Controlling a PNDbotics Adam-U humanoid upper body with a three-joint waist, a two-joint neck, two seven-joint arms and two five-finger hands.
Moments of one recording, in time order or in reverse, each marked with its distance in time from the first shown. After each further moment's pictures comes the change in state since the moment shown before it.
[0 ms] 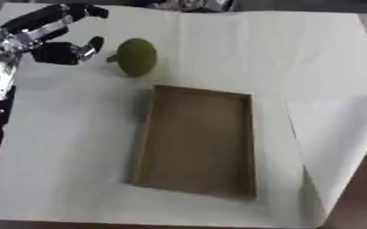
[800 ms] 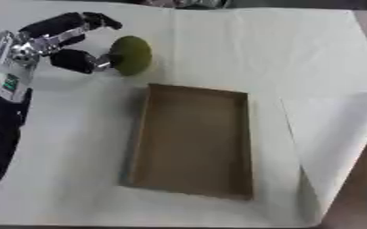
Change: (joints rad) left arm -0.008 -0.046 0.001 0.000 -0.155 0.042 0.018; right arm -0.010 0.017 0.000 0.000 -0.013 -0.007 -0.007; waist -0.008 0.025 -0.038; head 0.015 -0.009
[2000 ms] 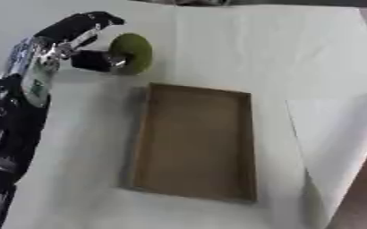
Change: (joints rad) left arm -0.013 -0.025 0.020 0.044 -0.237 0.159 0.185; right arm -0.008 0.009 0.000 0.000 -0.021 -0.004 -0.004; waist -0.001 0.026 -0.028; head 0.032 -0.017
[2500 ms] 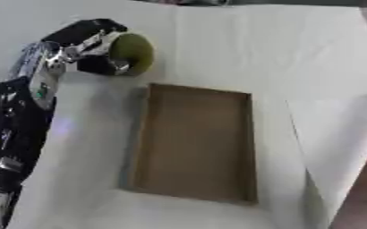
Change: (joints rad) left arm -0.001 -0.009 0.007 0.024 -0.003 0.027 -0.041; right arm 0.000 0.005 -0.001 0.000 -0.006 -0.002 -0.006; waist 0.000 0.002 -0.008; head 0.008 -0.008
